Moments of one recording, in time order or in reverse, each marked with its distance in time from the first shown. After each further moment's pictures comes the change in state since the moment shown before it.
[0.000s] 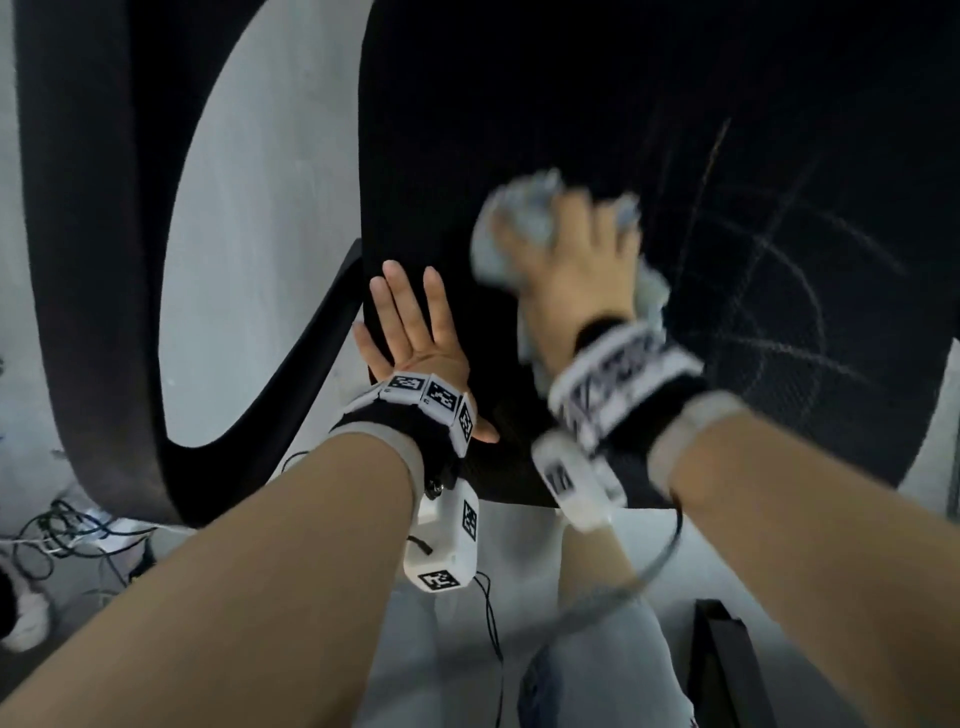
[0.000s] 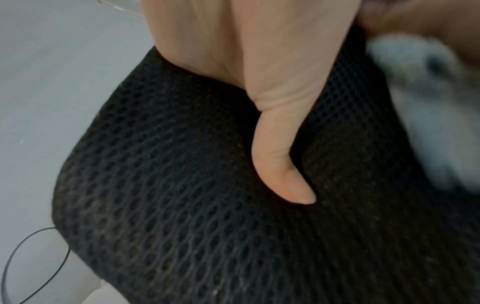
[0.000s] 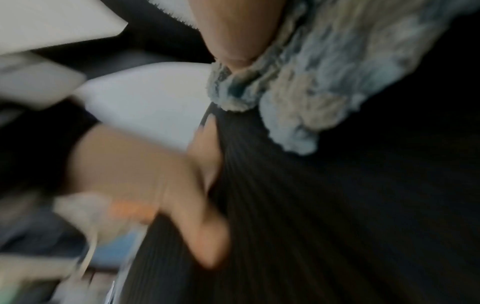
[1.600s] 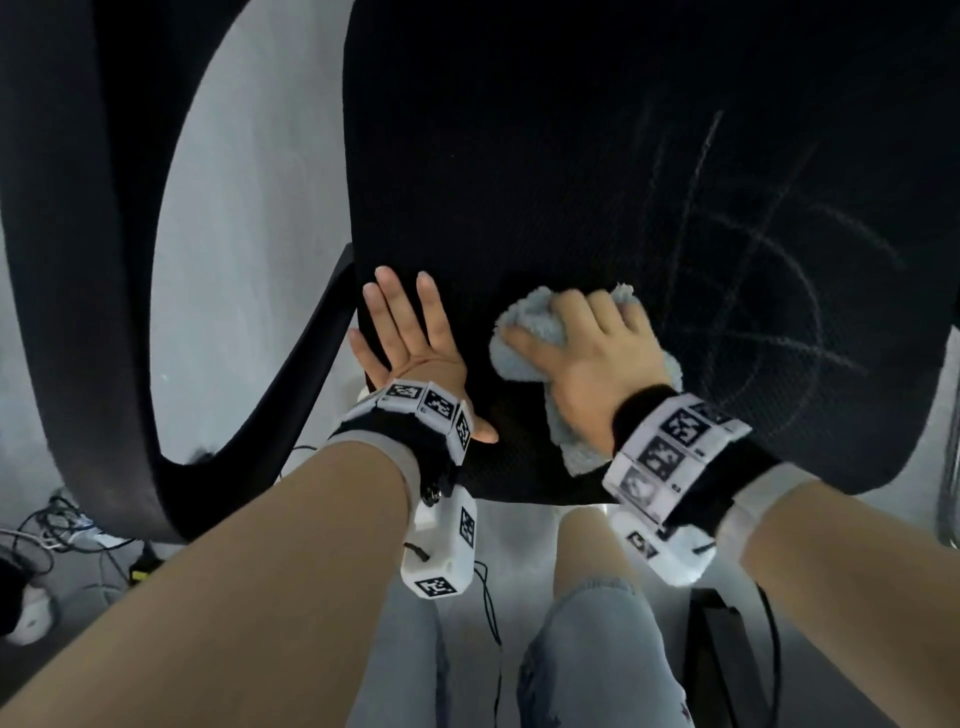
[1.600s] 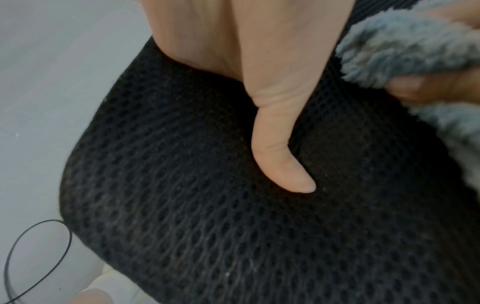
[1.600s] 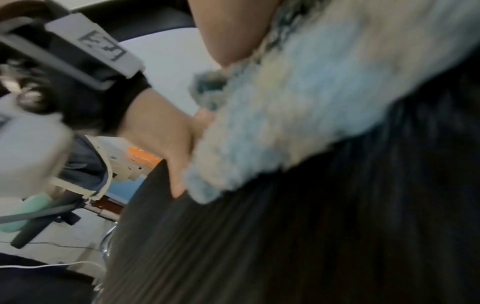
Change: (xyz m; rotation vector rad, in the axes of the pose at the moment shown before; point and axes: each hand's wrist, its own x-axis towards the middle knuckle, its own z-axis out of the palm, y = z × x) left_hand -0.006 0.014 -0.007 0.129 -0.165 -0.113; right_hand -0.057 0.026 0.003 -0.046 -0.123 -0.234
